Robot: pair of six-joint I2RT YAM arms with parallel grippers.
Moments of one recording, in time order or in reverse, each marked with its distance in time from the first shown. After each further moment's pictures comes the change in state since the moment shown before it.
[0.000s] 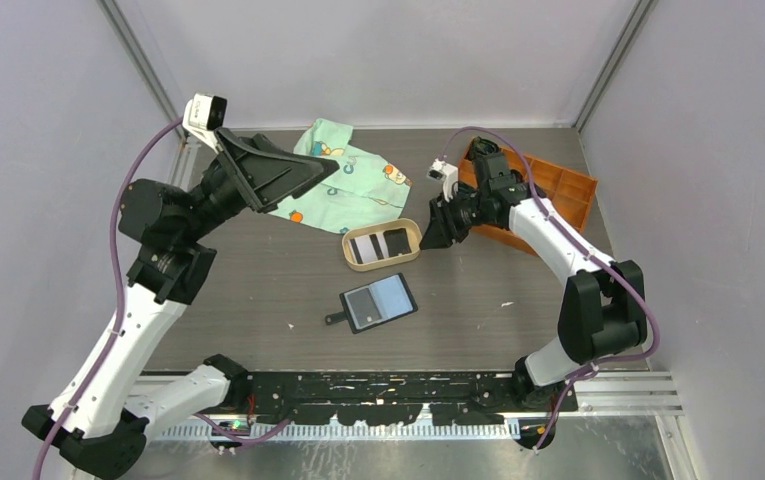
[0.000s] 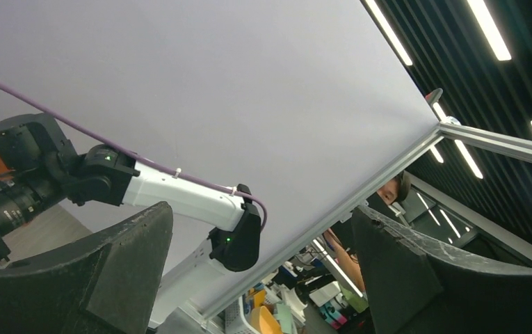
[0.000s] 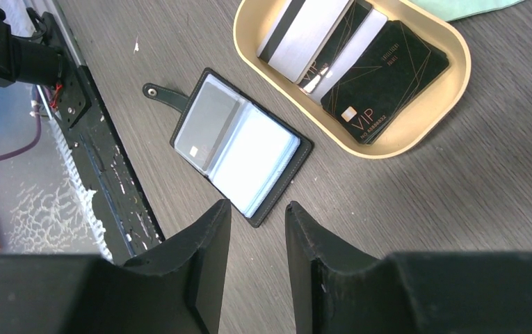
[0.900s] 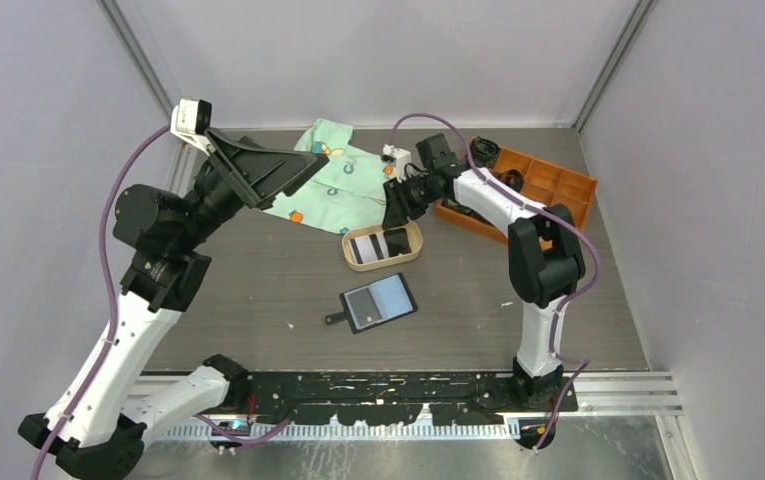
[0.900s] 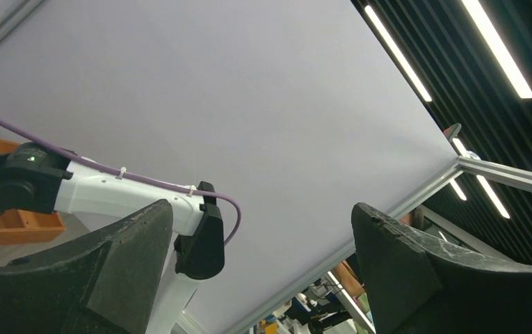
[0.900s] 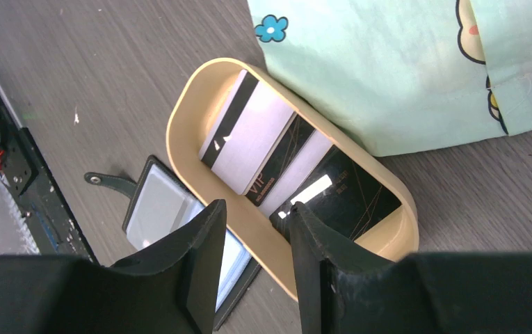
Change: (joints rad) left arm 0.000 -0.039 -0.013 -0.062 -0.123 0.031; right arm 0.162 0.406 0.364 0.068 0.161 0.114
